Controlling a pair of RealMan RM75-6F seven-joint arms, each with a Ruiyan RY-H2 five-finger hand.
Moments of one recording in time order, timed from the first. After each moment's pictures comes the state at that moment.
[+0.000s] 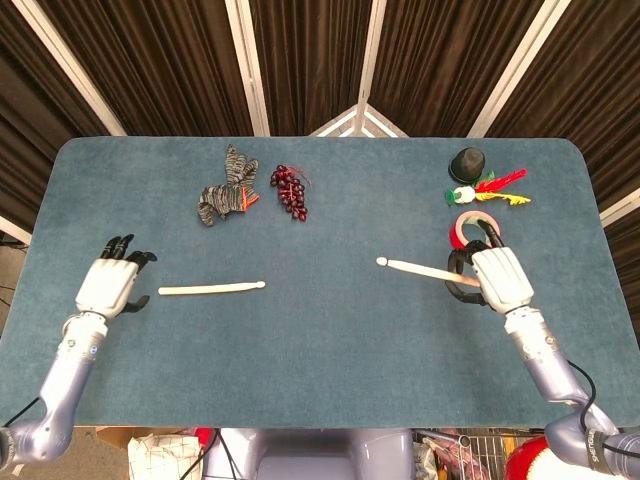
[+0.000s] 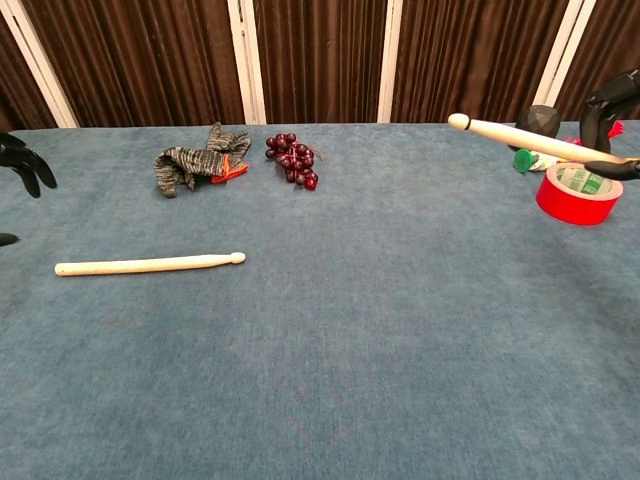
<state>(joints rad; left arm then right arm) -0.47 -1.32 -0.18 -1.58 1.05 1.04 0.51 0.51 -1.29 0.15 -1.40 -1.46 1.17 0.18</state>
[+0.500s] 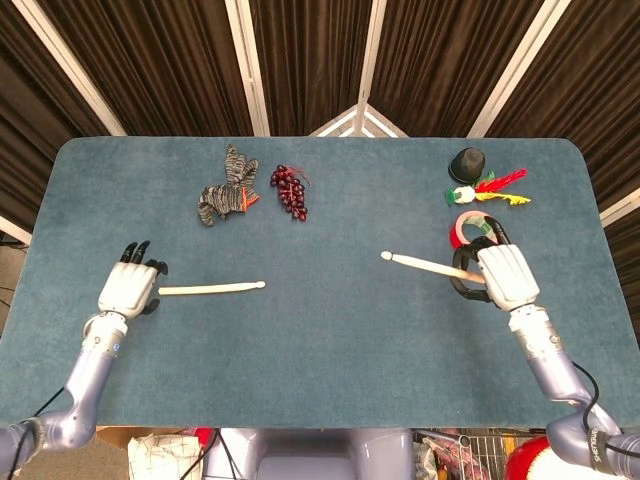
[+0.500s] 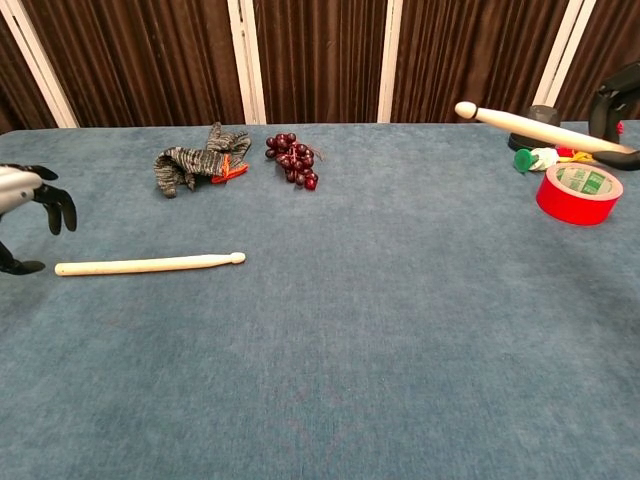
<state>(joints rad) -0.53 -1.46 -0.14 -1.43 0.99 1.03 0.62 0.50 -1.27 0.16 -1.41 -1.44 1.18 0.16</state>
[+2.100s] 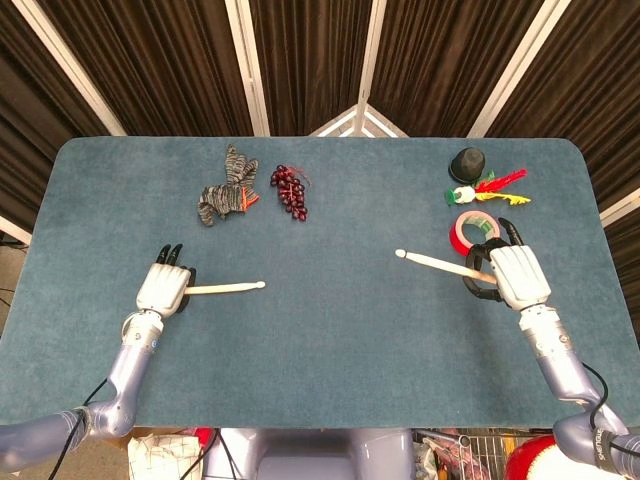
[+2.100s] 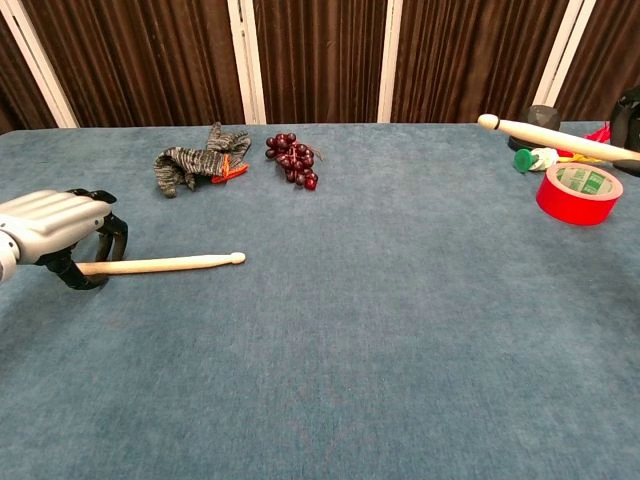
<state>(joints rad) -0.61 -1.66 -0.13 -1.26 0.96 1.03 0.67 0.49 -1.28 0.15 -1.35 -1.42 1.17 0.18</state>
